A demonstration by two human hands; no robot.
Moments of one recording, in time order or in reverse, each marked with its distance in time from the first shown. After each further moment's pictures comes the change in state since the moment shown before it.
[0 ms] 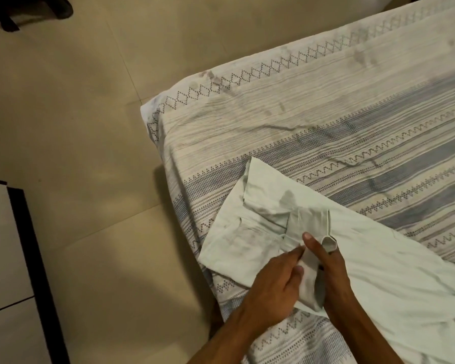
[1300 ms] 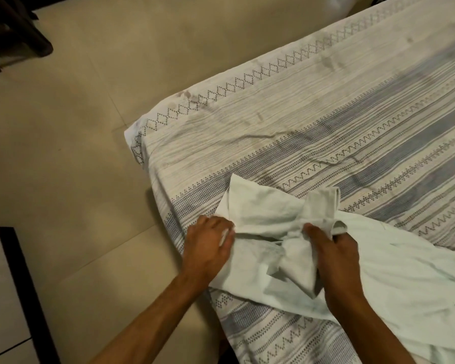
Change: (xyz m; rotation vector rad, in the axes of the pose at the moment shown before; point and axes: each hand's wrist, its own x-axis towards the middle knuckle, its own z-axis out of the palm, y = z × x) left_hand 0.042 -0.058 -0.124 0.756 0.364 0.210; right_hand -0.018 -0.042 0.021 -0.321 0.368 -0.230
